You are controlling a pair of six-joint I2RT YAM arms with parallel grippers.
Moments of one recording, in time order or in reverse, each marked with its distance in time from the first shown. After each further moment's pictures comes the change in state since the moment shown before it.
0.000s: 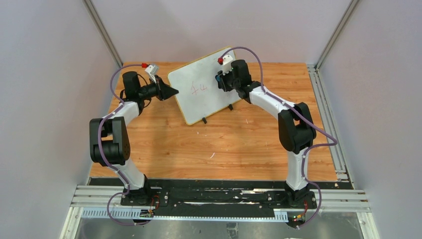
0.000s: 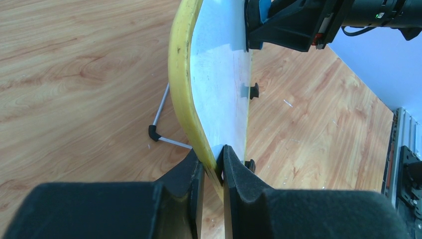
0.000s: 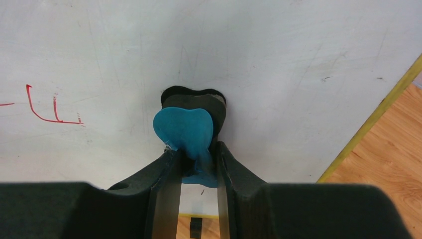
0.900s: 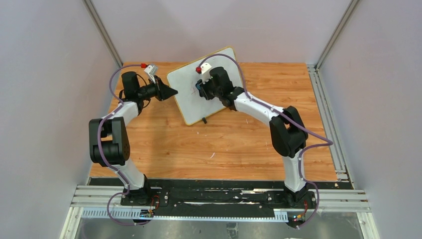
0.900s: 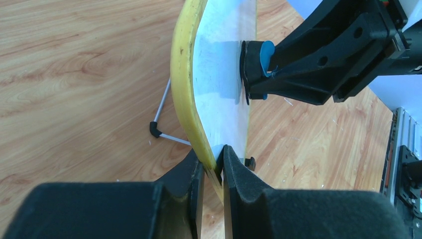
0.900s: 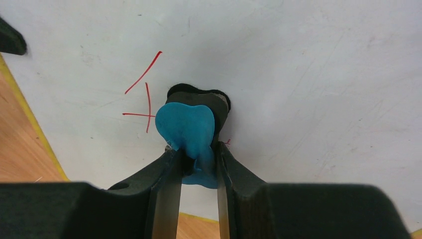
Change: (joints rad) left arm 0.005 -0.004 0.000 -0.019 0.004 0.006; right arm 0.195 0.008 0.039 -0.029 0.039 0.024
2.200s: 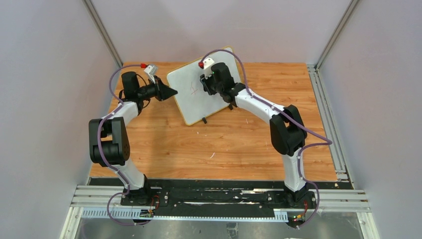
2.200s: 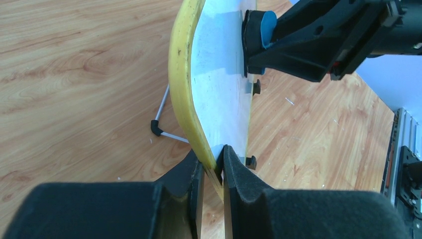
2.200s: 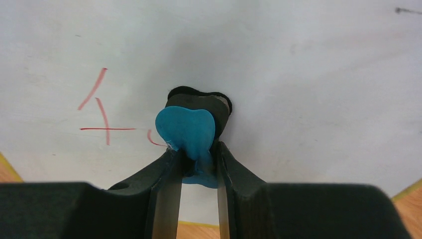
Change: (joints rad) left arm 0.001 -0.002 0.000 -0.008 -0.004 0.004; right arm -0.034 0.028 0.072 -0.051 0.067 -0.015
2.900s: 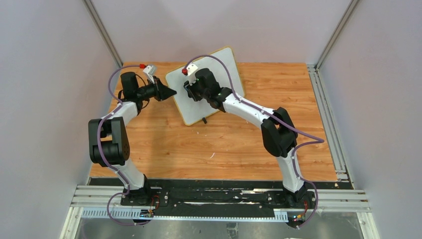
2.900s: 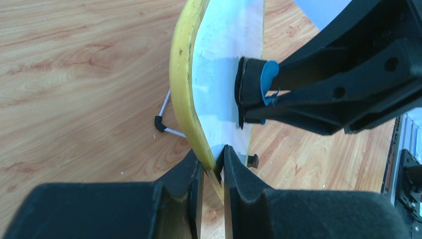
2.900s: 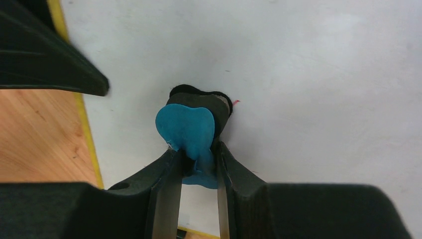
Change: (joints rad) left arm 0.010 0.000 0.000 -0.016 -0.010 -0.002; right arm 0.127 0.063 0.092 -0.011 -0.004 0.031
